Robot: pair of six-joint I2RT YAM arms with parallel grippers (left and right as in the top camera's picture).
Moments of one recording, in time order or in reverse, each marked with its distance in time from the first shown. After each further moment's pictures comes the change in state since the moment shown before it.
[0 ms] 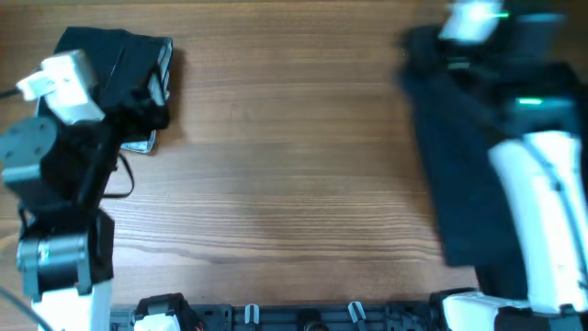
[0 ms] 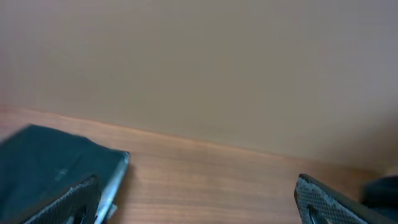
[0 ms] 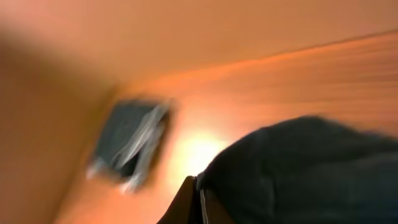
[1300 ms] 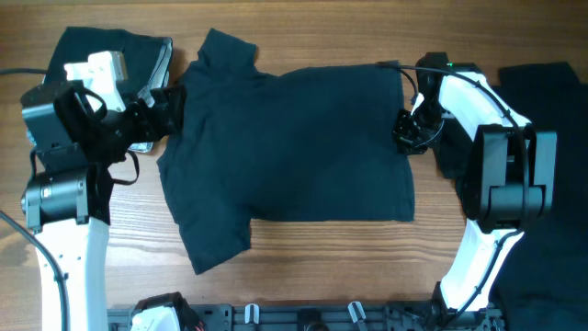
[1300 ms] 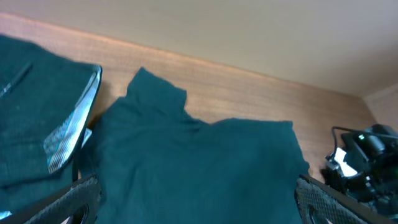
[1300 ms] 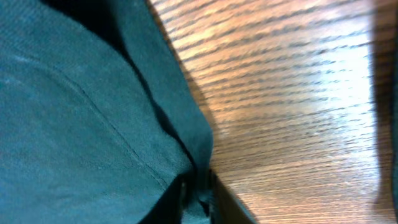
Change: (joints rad) left arm 0.055 0.235 0.008 -0.185 0.238 0.088; right arm -0.238 0.649 -0.030 -0.479 0.309 -0.068
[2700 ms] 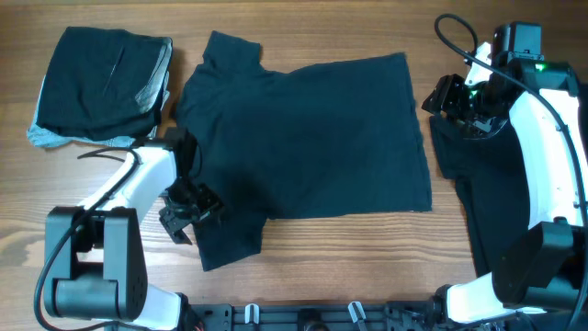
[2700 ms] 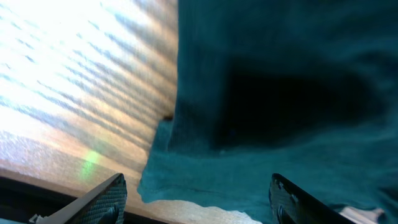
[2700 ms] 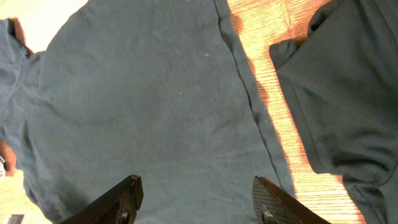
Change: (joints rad) left arm -0.254 0.544 -0.243 -0.518 -0.328 -0.515; right arm -0.140 -0.443 0.016 -0.040 -0.169 -0.108
